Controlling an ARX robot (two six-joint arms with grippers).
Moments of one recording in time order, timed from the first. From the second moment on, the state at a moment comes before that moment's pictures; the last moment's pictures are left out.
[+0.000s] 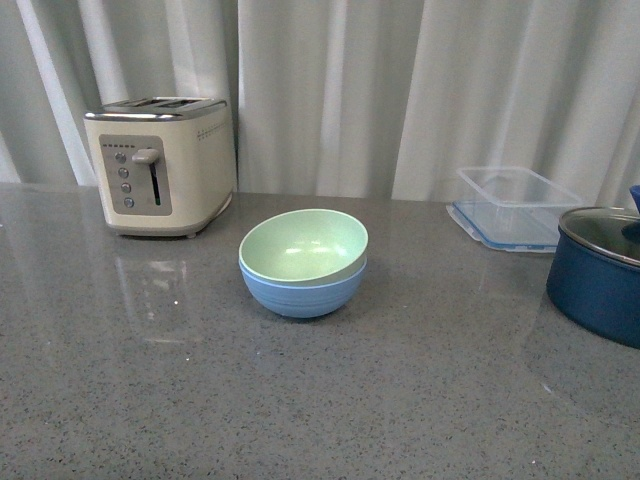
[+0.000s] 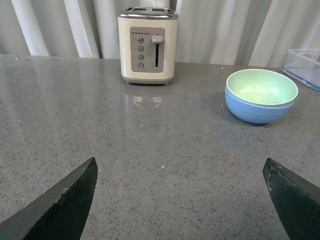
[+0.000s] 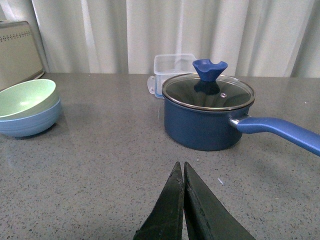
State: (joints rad) left arm 0.00 0.00 0.02 0.00 0.00 -0.01; right arm 0.00 0.22 0.00 0.23 0.00 0.00
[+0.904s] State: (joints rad) left arm 0.00 0.00 0.02 0.00 0.00 -0.01; right arm 0.00 0.00 0.01 0.00 0.00 0.00
